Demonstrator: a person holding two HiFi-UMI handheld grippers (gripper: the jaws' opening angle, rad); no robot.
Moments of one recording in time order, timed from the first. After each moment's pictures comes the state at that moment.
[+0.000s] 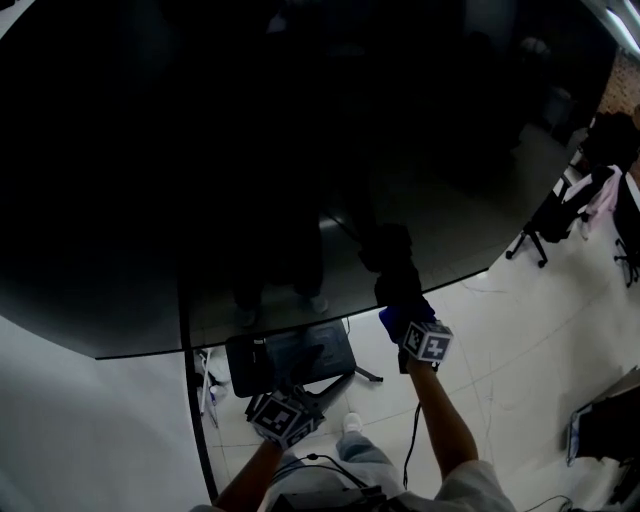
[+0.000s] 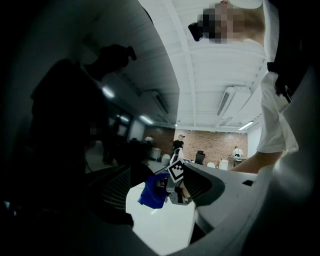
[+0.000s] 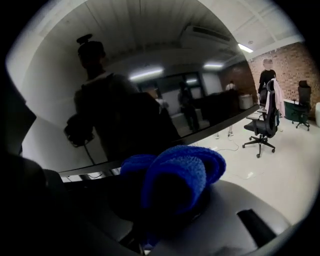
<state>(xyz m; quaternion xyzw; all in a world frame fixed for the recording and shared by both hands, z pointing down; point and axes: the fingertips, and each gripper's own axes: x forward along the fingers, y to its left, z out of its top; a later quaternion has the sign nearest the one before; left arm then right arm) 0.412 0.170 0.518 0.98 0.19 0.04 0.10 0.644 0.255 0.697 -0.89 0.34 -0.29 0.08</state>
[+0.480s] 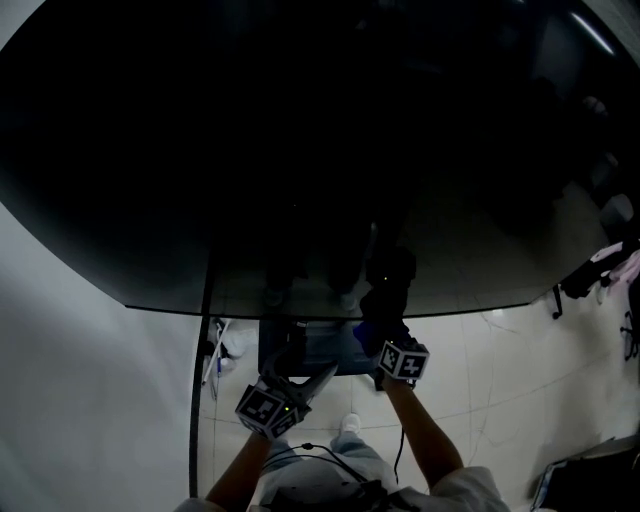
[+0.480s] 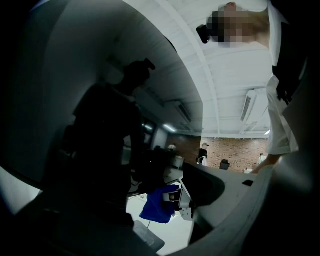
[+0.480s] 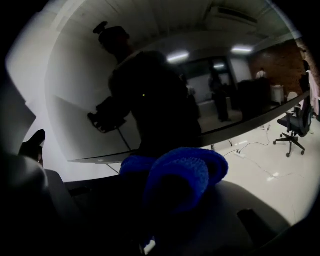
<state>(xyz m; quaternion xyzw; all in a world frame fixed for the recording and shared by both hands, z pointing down) 0.320 0.037 0.507 0.99 0.04 0.01 0.14 0.503 0.083 0.694 -0.82 0.47 -0.32 0.04</state>
